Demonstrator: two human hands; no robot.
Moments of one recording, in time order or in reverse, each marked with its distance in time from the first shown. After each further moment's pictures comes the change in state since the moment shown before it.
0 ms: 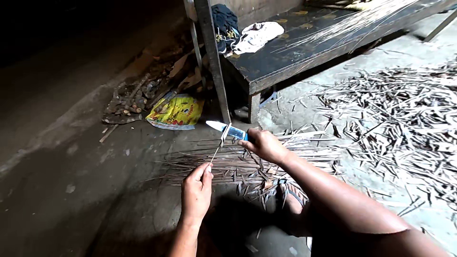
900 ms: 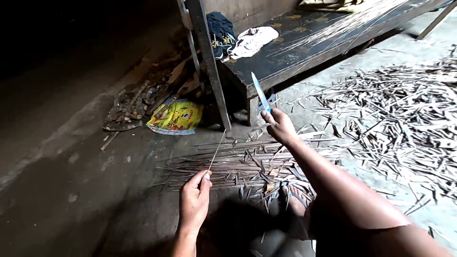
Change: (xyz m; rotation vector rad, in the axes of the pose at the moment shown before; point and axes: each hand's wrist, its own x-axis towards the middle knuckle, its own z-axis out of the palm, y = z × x) left_hand -0.001 -0.002 -0.008 -0.096 -0.027 -0.030; right_hand 0.018 0.044 -0.032 0.401 0.371 0.262
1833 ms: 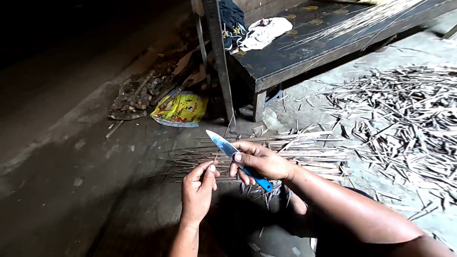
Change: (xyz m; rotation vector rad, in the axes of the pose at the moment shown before) left_hand 0.002 0.011 -0.001 -0.343 -0.004 0.132; right_hand -0.084 -0.063 0.049 0.839 -1.000 -0.089
